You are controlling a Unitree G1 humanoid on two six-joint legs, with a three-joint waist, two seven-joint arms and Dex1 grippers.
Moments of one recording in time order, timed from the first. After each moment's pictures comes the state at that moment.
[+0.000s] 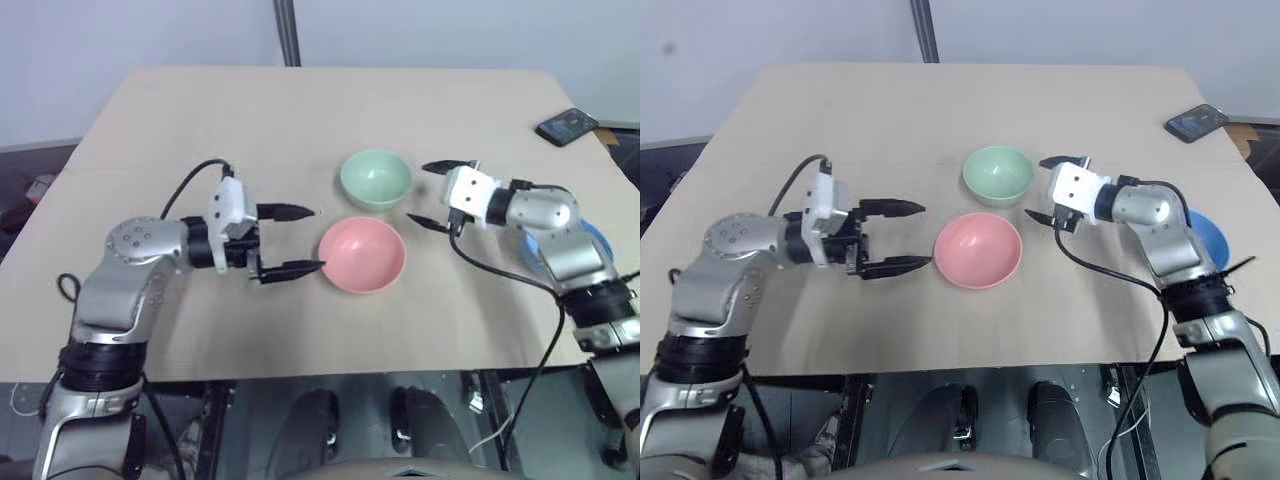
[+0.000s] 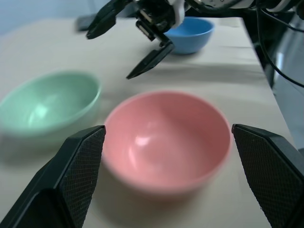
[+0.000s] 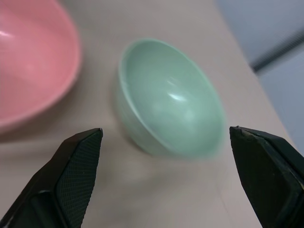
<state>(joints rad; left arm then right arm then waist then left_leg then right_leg) -0.33 0.75 0.14 -0.26 -0.50 0.45 -1.19 -0.80 -0.57 0.30 0.42 -0.08 -0.23 0.91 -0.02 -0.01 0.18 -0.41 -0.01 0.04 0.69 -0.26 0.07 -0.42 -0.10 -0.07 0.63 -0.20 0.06</state>
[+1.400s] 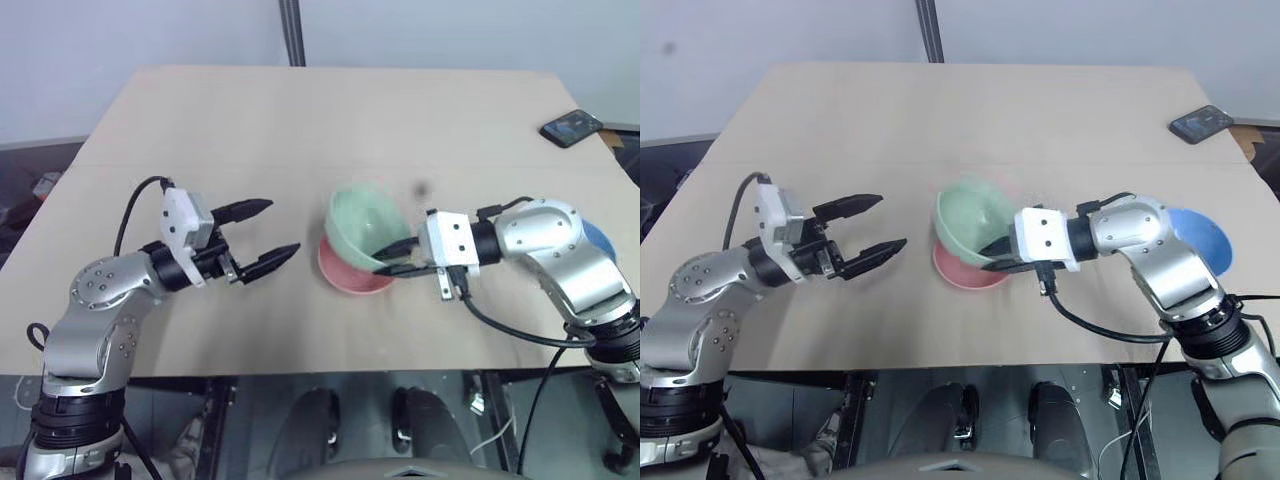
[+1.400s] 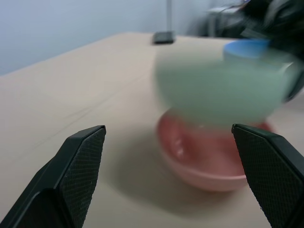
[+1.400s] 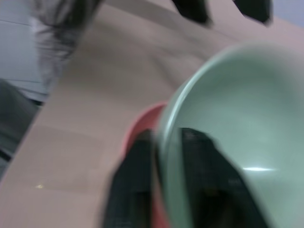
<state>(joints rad) -0.16 0.72 0.26 -0.34 -0.64 0.37 -1.03 -0.61 -0.69 0.31 -0.34 0.23 0.34 1.15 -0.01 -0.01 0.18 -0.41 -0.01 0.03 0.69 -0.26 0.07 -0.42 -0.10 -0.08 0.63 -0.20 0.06</state>
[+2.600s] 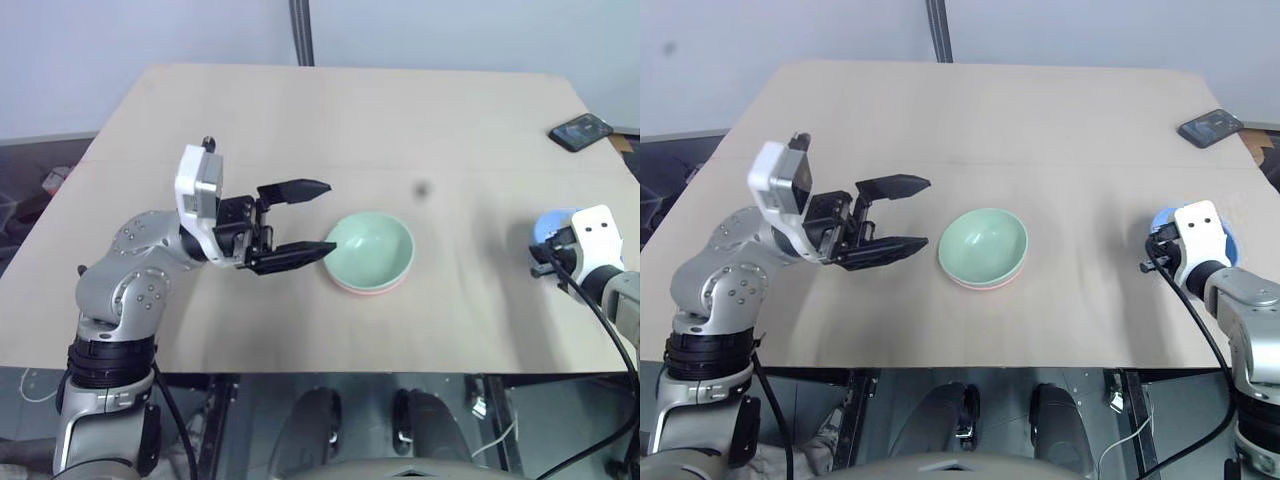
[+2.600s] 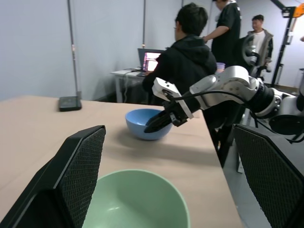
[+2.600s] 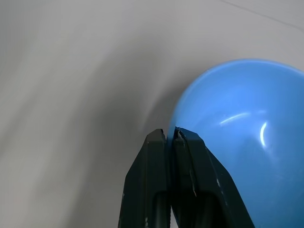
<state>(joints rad) -0.43 0.66 0.15 -0.26 -0.85 0.48 -1.19 -0.15 -0.65 -0.30 -0.47 0.23 1.03 0.46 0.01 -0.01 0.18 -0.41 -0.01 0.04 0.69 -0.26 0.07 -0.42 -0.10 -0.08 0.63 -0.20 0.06</state>
